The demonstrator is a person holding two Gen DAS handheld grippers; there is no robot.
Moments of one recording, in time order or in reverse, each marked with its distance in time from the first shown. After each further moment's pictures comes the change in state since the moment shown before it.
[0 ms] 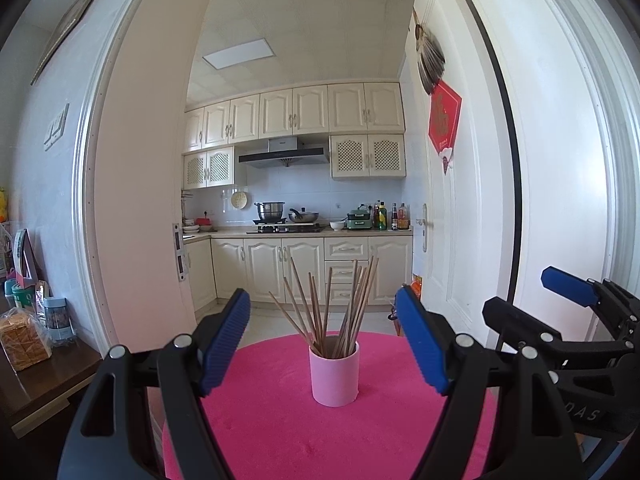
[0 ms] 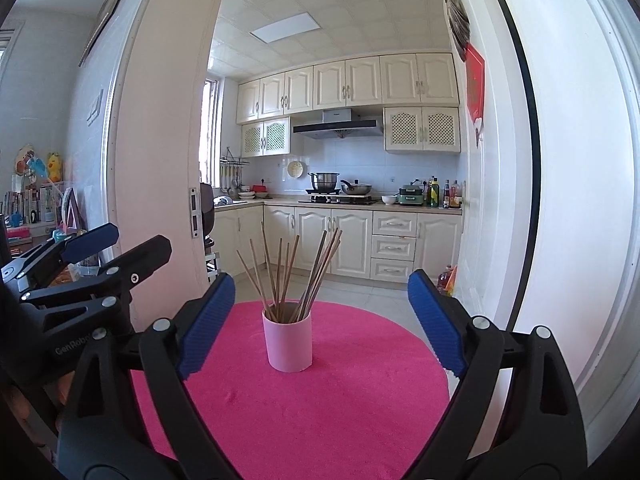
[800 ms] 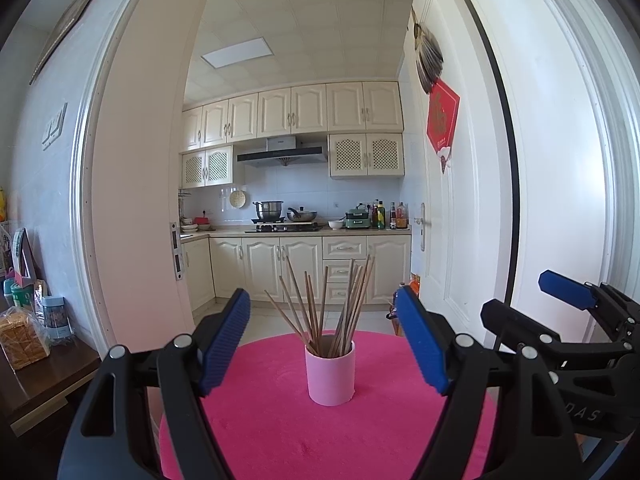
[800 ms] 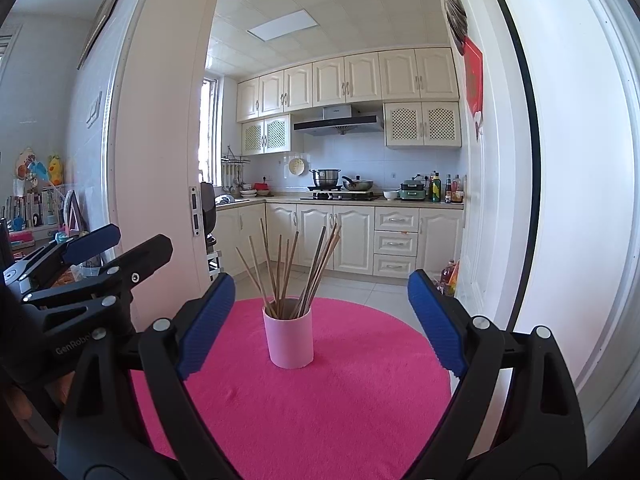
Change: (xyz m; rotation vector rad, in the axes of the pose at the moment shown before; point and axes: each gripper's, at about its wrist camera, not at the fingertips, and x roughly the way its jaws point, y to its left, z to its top) left arm 0.003 -0.005 -0.002 0.001 0.003 -0.005; right arm 0.001 -0.005 0.000 0.018 0.012 0.012
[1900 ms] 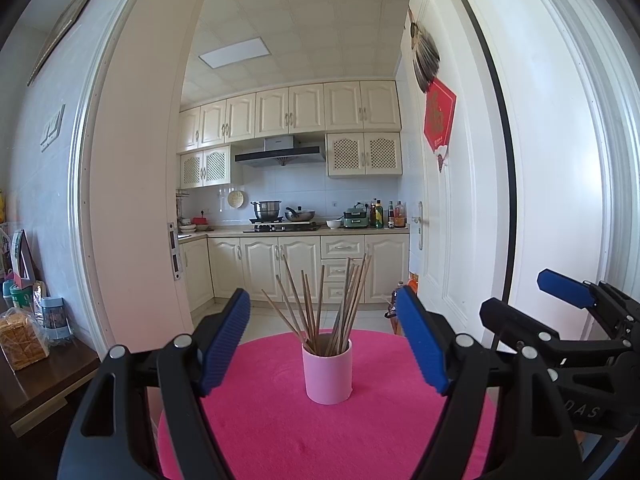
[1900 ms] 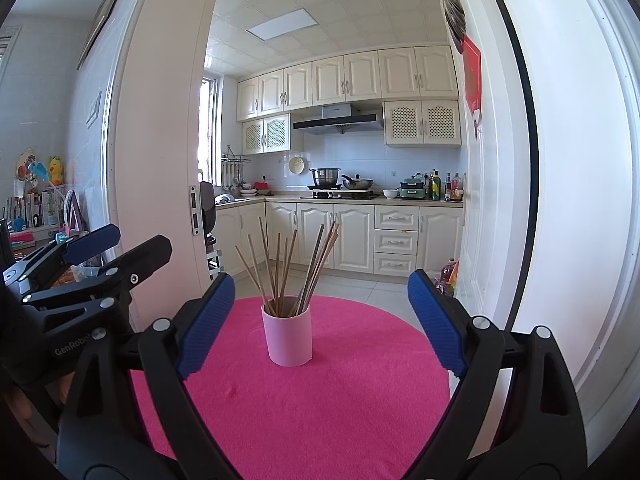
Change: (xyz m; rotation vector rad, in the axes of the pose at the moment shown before) left arm -0.003 -0.003 -0.002 0.006 0.002 -0.006; right arm -0.001 -0.003 -0.002 0.003 0.004 0.002
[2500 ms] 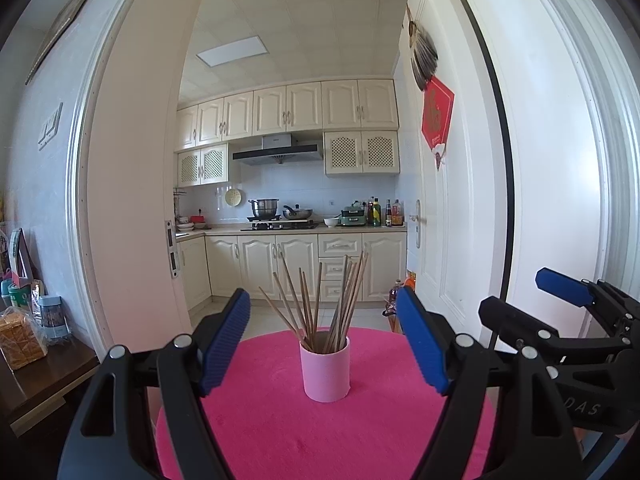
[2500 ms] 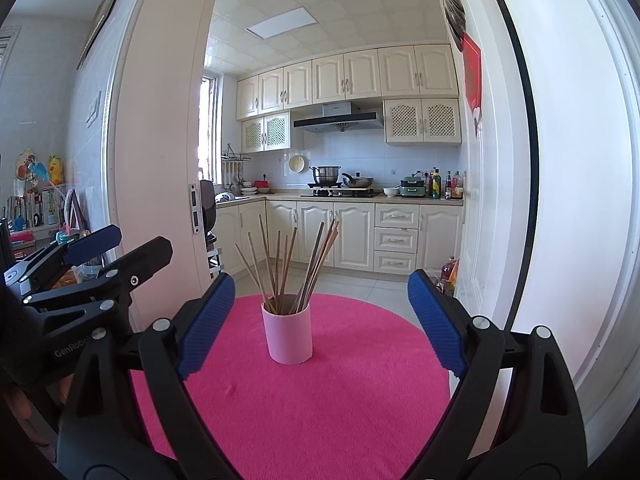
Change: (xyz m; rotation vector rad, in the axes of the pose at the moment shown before) left arm 0.000 0.002 -0.001 -0.002 0.007 -0.011; right arm -0.001 -0.001 -0.001 0.003 0.005 0.002
